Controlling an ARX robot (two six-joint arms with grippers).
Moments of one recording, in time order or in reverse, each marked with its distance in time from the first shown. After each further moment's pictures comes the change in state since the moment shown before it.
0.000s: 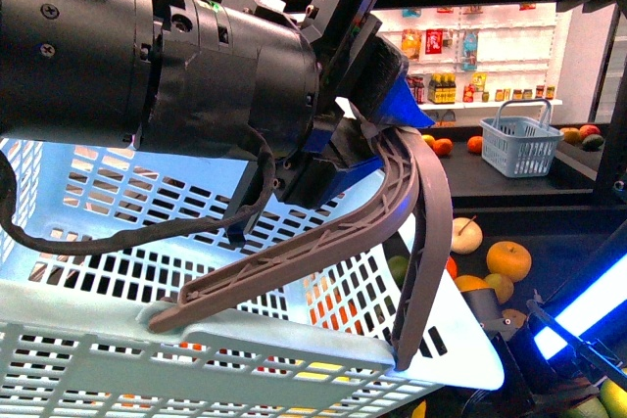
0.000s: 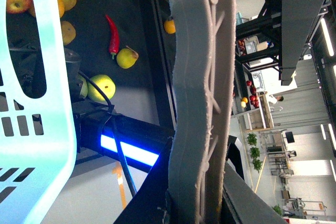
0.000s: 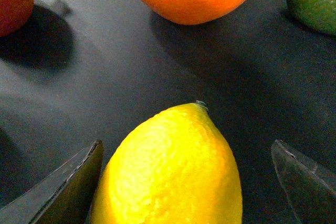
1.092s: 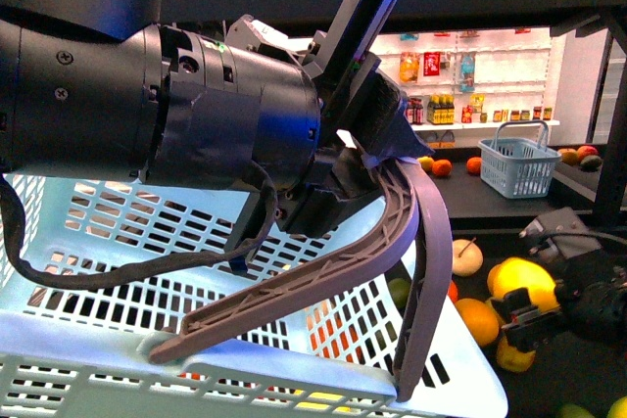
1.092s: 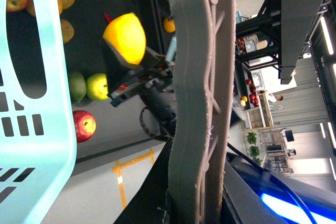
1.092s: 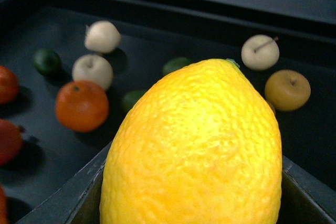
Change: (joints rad) left arm 0.000 0.000 0.000 0.000 0.001 0.000; right arm -0.184 -0.867 -0.855 0.443 0.056 0.266
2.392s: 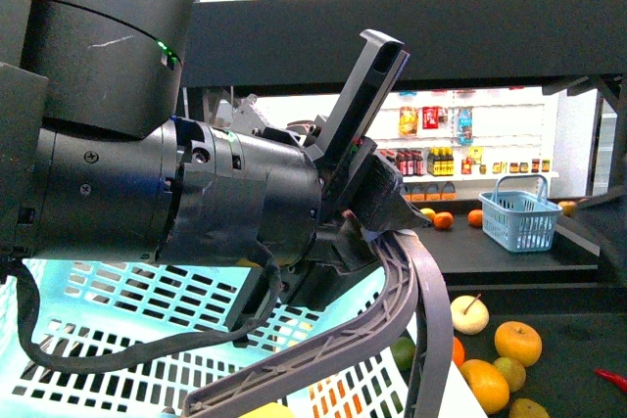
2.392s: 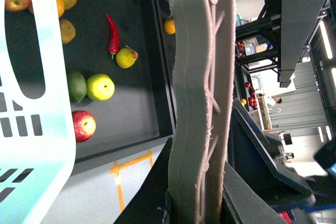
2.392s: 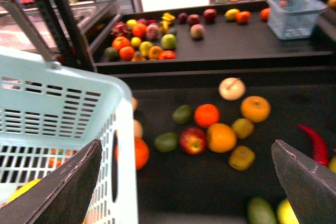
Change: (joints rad) left arm 0.000 0.000 0.000 0.000 -0.002 -0.013; right arm 0.192 -0.889 -0.427 -0.306 0.403 0.239
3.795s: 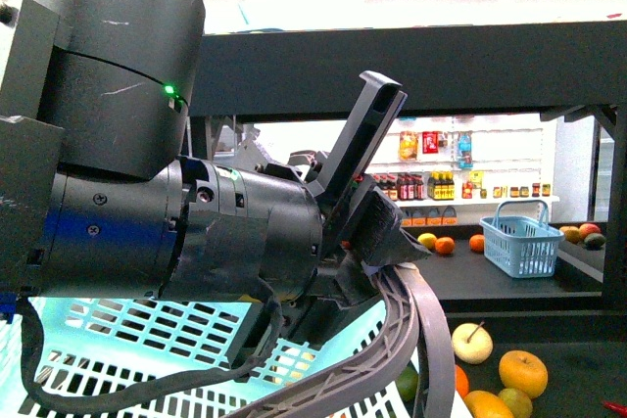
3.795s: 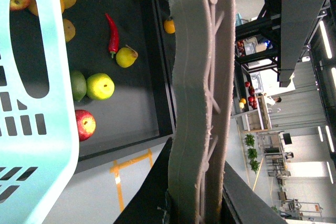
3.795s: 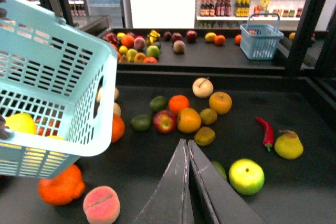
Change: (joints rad) left arm 0.000 0.000 0.000 0.000 0.003 -0.001; right arm -0.139 -1.130 -0.527 -0.514 -0.111 -0.116
